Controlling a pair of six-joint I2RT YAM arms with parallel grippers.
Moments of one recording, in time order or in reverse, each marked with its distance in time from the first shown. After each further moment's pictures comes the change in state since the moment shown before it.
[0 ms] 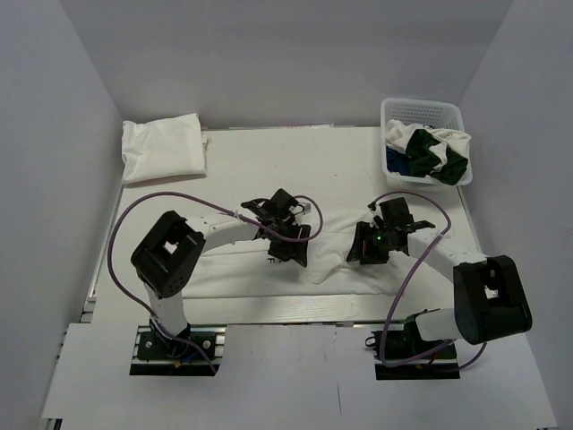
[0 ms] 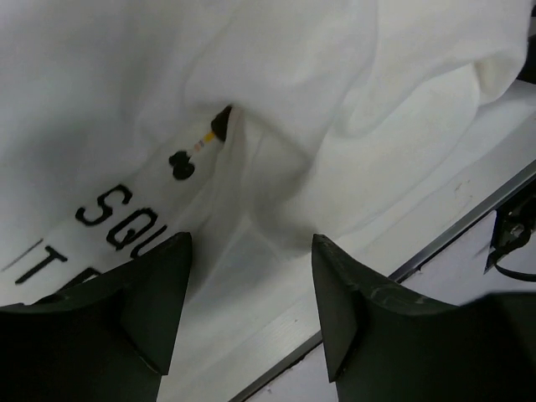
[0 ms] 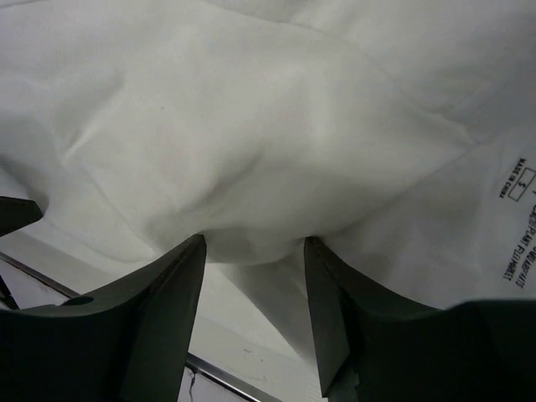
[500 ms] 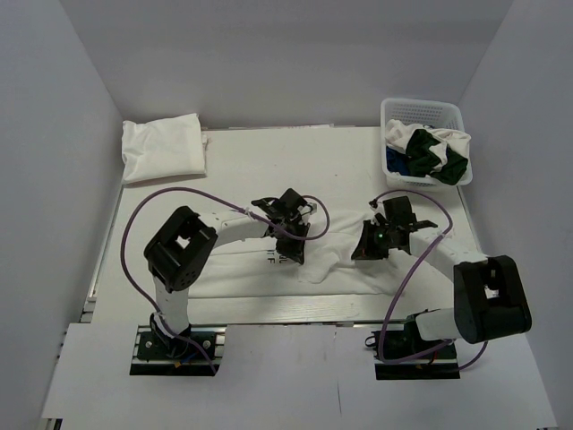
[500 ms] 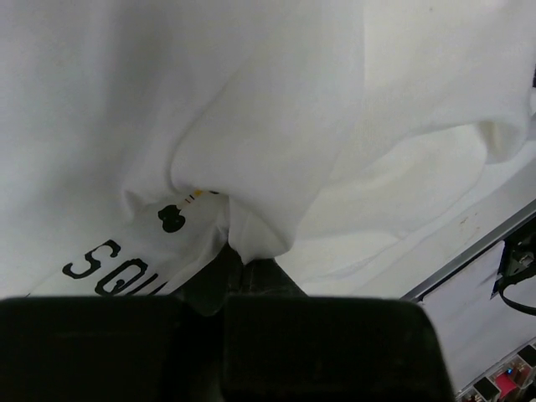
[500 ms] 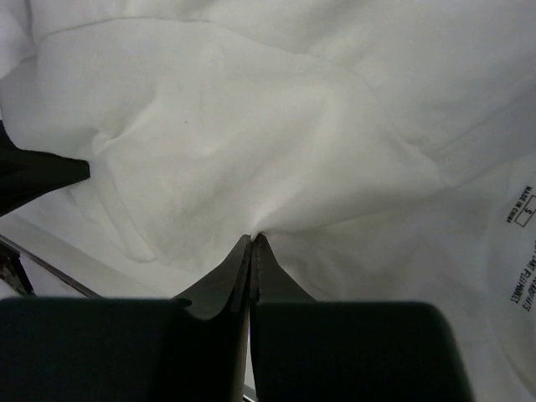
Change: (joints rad) left arm -0.037 0.107 0.101 -0.013 -0.040 -0.012; right arm -0.031 0.016 -0.002 0.058 -0.061 -0.001
